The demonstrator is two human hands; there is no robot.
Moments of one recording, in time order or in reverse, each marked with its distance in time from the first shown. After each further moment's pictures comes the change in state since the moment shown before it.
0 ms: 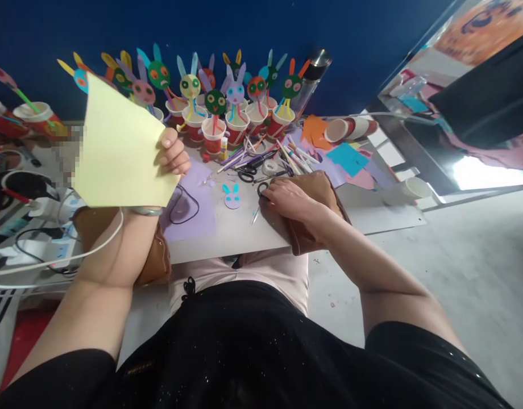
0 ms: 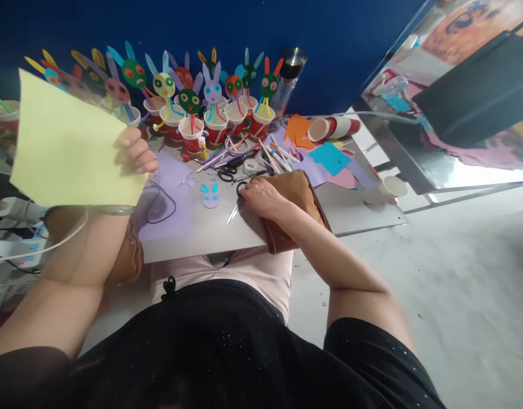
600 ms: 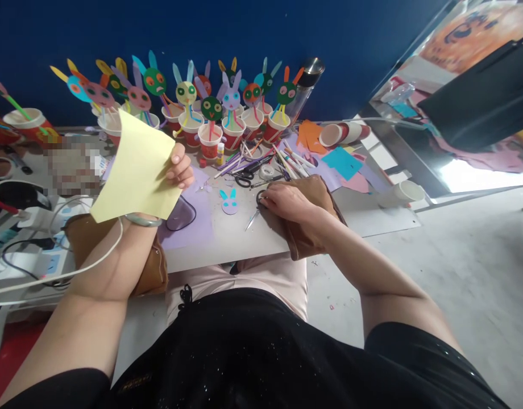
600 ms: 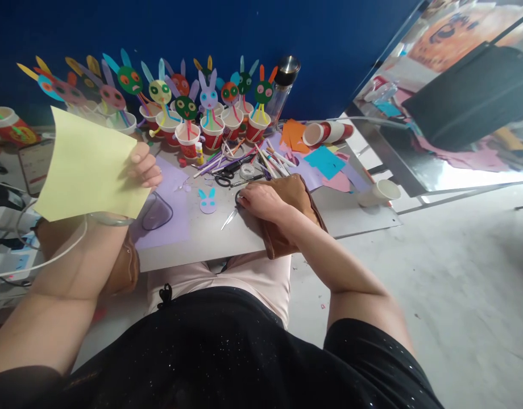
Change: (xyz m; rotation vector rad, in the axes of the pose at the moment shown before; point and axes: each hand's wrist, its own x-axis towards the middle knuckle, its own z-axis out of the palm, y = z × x) left_hand -0.007 -0.006 0.003 0.141 -0.136 -0.064; right_hand -0.002 0.006 -0.006 0.163 -0.003 0.143
